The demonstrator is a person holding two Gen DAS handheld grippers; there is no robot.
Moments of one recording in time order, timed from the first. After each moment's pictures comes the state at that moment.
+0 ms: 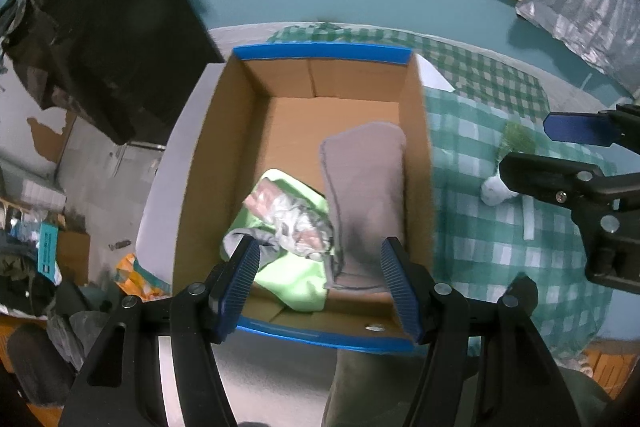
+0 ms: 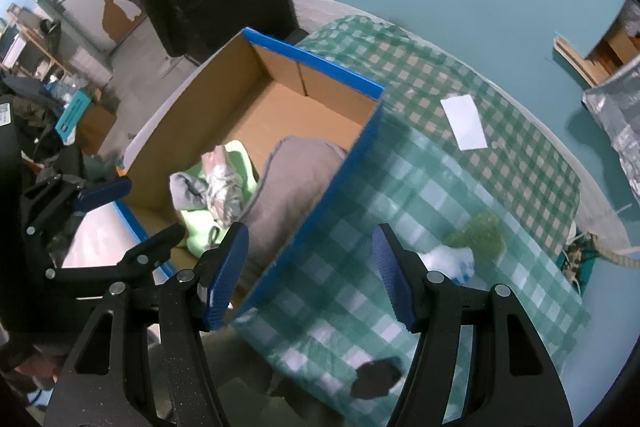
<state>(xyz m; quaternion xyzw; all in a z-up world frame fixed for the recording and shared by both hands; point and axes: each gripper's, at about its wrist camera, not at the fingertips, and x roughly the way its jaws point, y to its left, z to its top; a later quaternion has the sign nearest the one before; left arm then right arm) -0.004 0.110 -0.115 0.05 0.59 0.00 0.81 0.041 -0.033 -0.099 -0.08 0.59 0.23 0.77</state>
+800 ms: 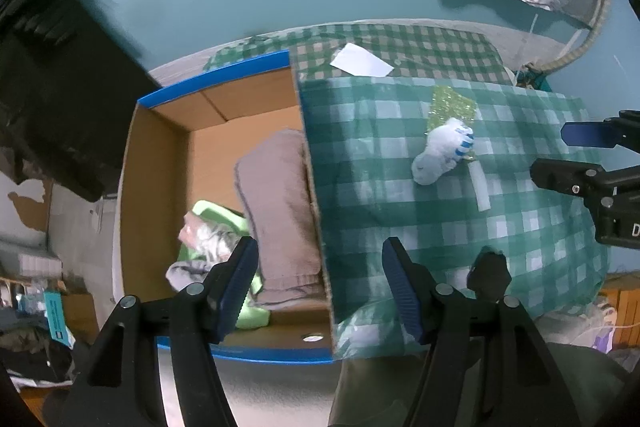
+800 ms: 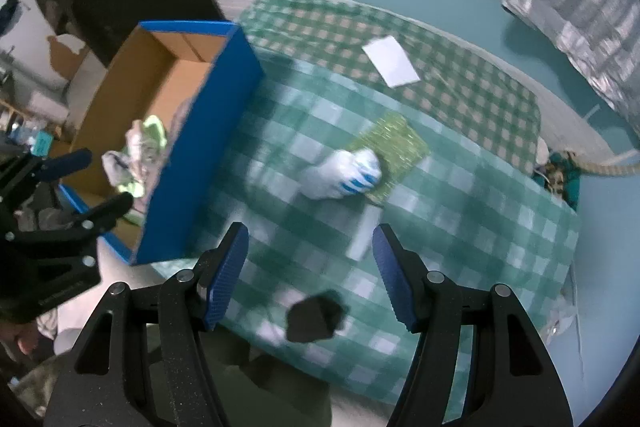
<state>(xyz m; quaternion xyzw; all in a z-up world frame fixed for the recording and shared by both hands) -0.009 0.019 -0.121 0.13 0.58 -0.09 0.80 0.004 -0.163 -0.123 -0.02 0.62 0.12 0.77</state>
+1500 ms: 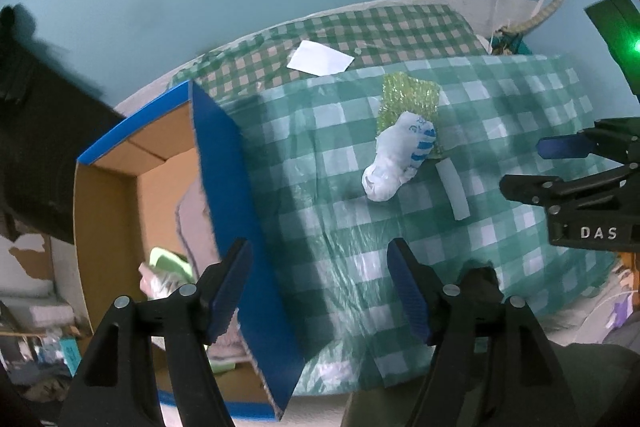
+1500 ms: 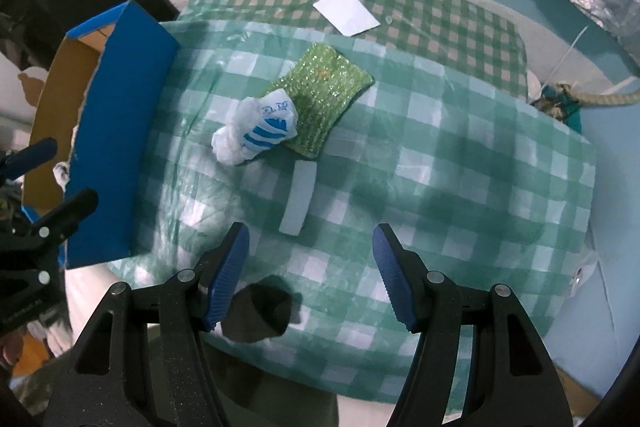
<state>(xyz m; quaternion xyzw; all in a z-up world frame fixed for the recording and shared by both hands) 0.011 -0.056 -0.162 0.20 0.58 -0.14 0.78 0.005 -0.230 -0.196 0.04 0.66 0.07 0.75</state>
